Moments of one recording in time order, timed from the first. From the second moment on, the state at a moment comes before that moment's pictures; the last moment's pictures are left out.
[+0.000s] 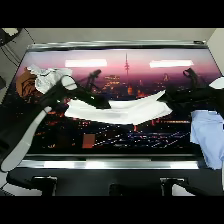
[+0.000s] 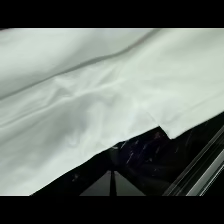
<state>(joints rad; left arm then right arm) -0.43 -1.69 1.56 0.85 -1.15 -1.35 -0.24 -1.34 1.29 -0.82 1.33 1.51</state>
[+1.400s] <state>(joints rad) -0.20 -1.44 1.54 0.66 -1.01 -1.30 0.14 -1.24 1.29 -0.79 1.16 1.69</state>
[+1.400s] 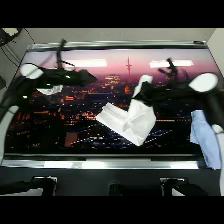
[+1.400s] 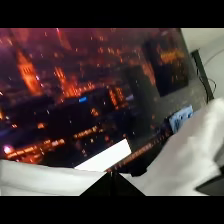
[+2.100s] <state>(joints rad) -0.10 -1.25 1.53 0.70 -1.08 -1.30 0.18 -1.53 1.29 -0.69 0.99 1.65</state>
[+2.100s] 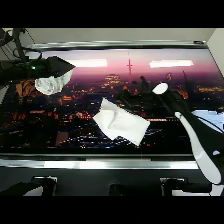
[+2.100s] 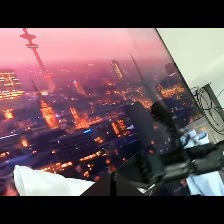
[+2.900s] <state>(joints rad) -0.09 -1.25 1.53 0.76 -1.11 -1.30 -0.02 -1.27 0.65 -0.70 0.93 1.52</state>
